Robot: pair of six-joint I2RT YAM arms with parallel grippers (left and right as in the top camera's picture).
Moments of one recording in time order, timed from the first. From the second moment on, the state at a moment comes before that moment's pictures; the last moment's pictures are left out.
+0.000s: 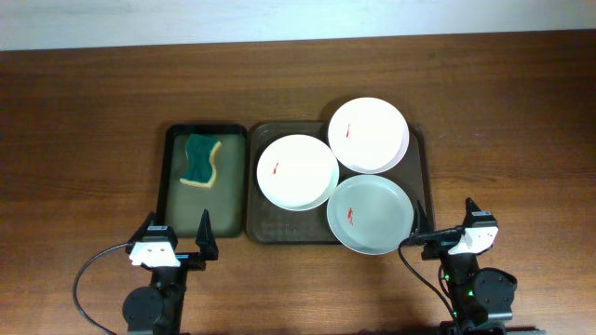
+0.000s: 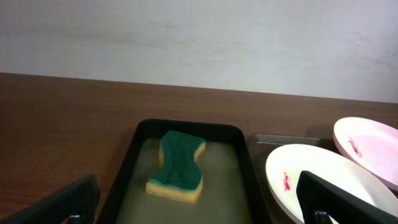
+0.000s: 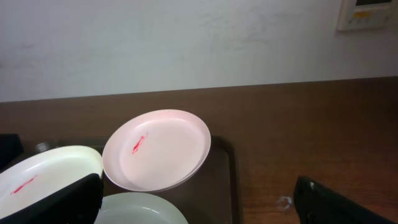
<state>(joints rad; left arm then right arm) 0.00 0.01 0.01 -0.07 0.04 -0.11 0.01 0.01 0.01 -0.07 -0.05 0.10</state>
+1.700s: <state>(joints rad) 0.00 1.50 1.56 -1.28 0.35 0.07 0.04 1.54 1.50 -1.27 -0.51 0.23</state>
